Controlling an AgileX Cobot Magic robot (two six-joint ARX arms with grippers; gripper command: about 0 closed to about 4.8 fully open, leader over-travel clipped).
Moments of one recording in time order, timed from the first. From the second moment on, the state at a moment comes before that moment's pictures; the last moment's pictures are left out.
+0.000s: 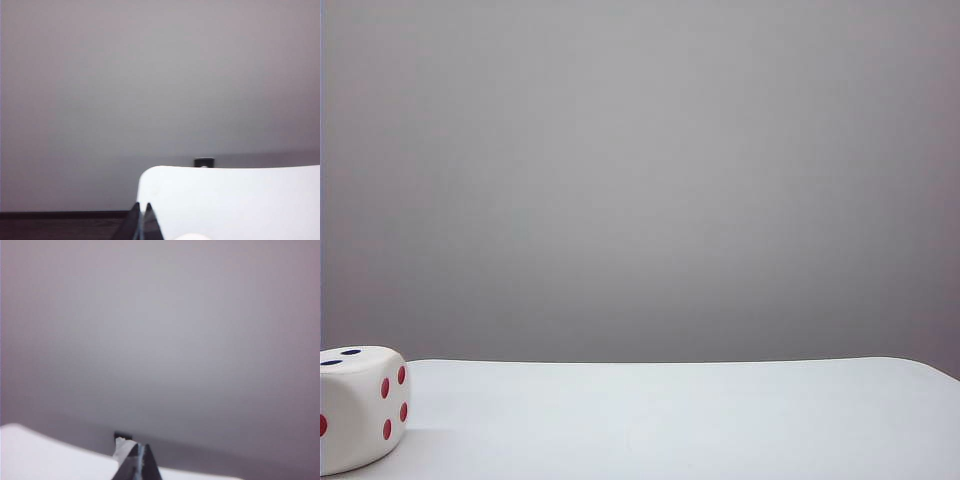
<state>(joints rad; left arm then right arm) -0.31 0.13 0.39 -0.31 -0.31 0.07 0.22 0.46 0.54 0.00 -0.06 0.01</state>
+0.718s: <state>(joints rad) -0.31 0.00 0.19 -0.19 -0.16 -0.04 0.22 0.01 0.16 0.02 0.09 0.18</state>
